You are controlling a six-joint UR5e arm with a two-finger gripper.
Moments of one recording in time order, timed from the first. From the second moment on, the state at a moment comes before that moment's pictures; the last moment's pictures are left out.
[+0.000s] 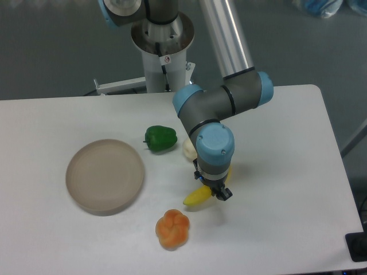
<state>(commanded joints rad) 2.22 -2.14 -1.57 -1.00 1.64 1.36</state>
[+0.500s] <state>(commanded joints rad) 2.23 -2.12 -1.53 -1.01 1.64 1.36</state>
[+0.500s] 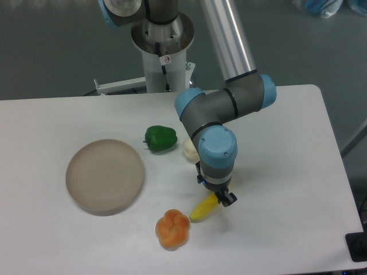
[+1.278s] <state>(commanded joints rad) 2.44 -2.13 -1.39 -1.09 1.62 1.58</state>
